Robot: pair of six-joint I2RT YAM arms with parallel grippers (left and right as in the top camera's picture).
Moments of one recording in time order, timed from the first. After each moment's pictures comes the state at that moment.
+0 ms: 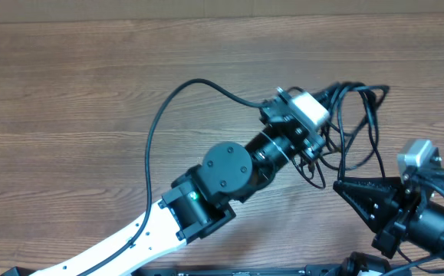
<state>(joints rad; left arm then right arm) -1.01 1.31 1.20 0.39 -0.15 -0.01 -0.25 0.87 1.63 -1.61 -1.04 -0.42</state>
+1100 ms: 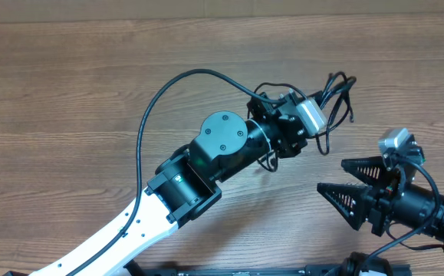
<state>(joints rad) -0.88 1.31 1.20 0.12 0.11 0.32 -0.23 0.87 1.41 -1.50 -1.01 -0.43</state>
